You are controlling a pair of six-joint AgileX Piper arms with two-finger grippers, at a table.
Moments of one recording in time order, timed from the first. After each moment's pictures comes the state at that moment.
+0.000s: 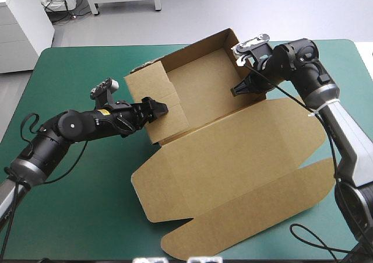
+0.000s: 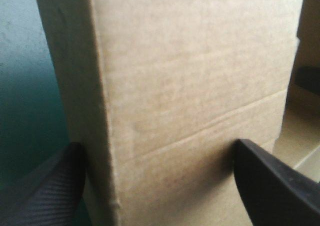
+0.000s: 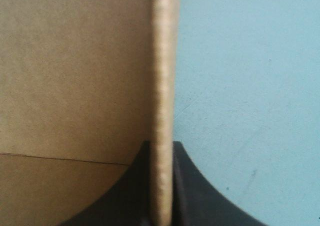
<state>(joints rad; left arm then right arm) -0.35 1.28 -1.07 -0.68 0.60 -0.12 0.38 1.72 -1.80 0.00 1.11 -0.16</state>
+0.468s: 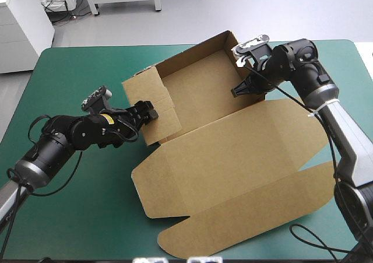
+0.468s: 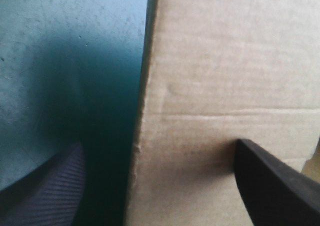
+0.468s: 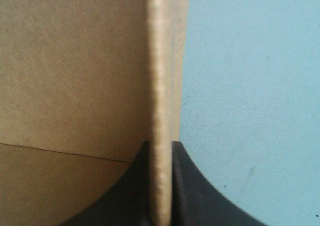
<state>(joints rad) -0.40 1.28 -1.07 -0.26 0.64 -0.67 0.38 1.72 -1.80 -0.01 1.12 -0.16</state>
